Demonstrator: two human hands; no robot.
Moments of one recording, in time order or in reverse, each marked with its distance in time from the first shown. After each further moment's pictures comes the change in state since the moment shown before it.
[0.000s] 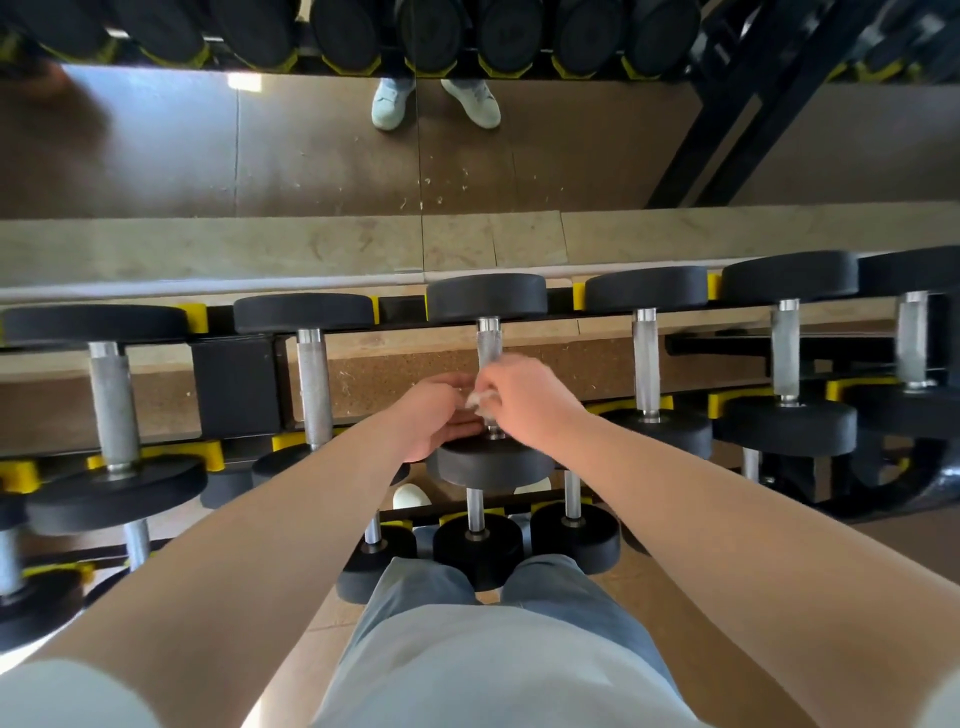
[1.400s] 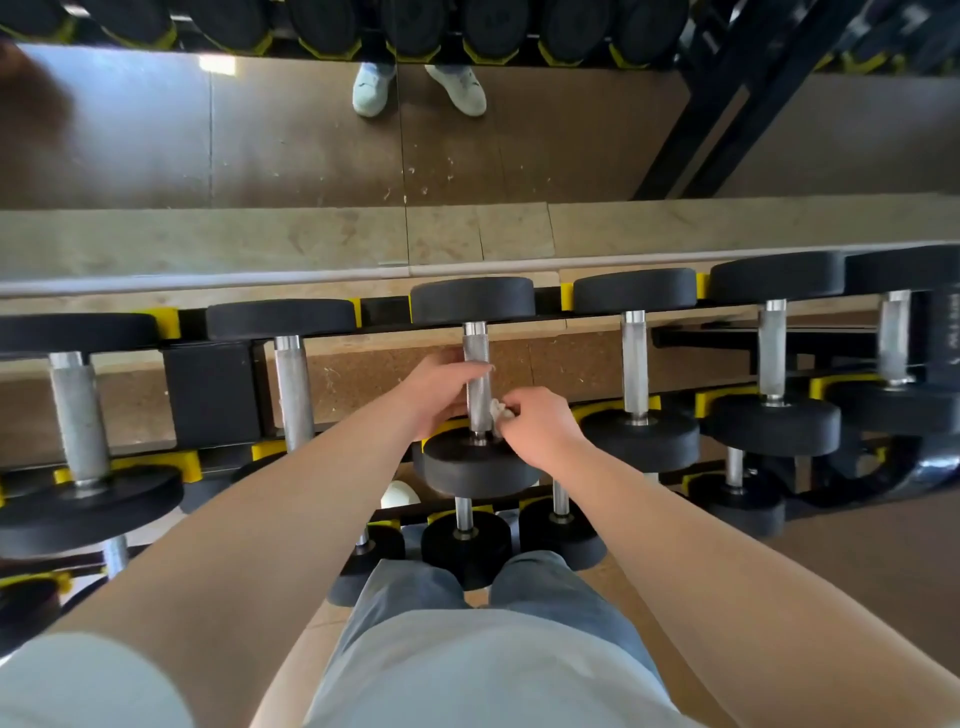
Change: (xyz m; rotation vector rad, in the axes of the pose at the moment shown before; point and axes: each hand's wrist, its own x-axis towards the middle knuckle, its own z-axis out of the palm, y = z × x) left_hand 0.021 0.023 0.020 0.091 -0.020 0.096; right_hand -0.009 0.023 0.019 0.337 -0.100 0.510
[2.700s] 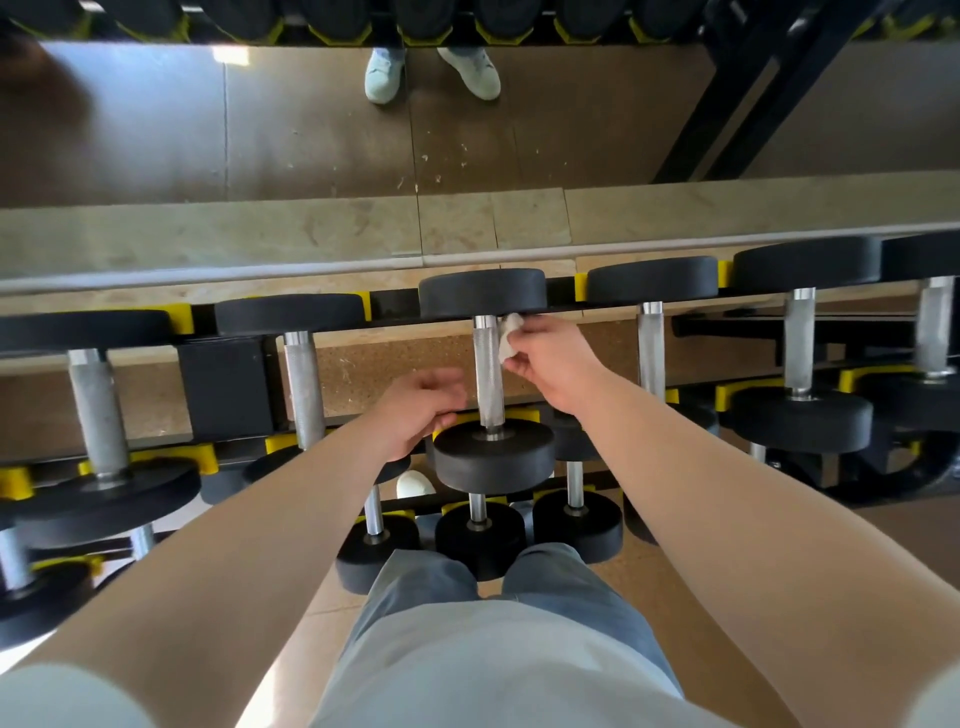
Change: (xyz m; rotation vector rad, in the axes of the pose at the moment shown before) left_hand 0.004 -0.039 -0.047 0.010 -0.015 -0.001; right_hand 0.044 -0.025 -0.036 0.992 0.000 0.103
